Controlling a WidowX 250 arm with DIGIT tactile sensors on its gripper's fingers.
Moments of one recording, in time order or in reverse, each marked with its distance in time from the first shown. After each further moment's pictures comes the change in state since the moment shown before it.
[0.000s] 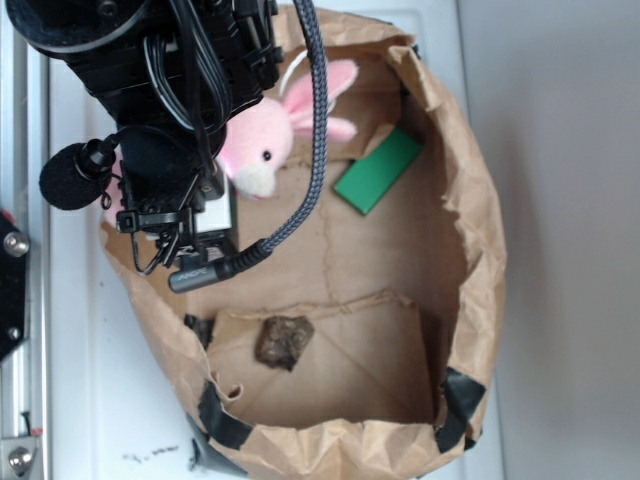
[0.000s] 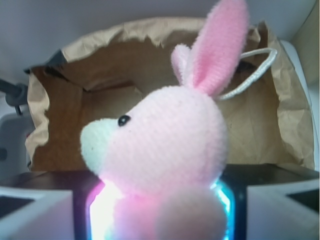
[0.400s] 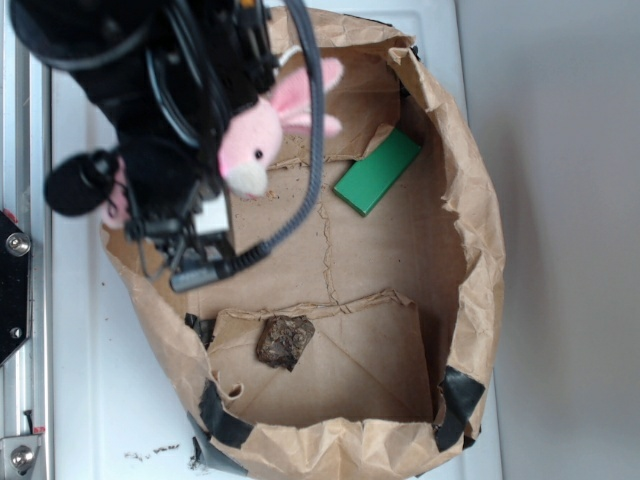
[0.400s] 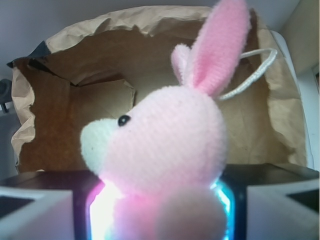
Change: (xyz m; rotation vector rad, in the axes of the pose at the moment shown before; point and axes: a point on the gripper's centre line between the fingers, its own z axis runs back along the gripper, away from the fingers) arm 0.003 -0.014 -0.007 0.033 0.021 -0.013
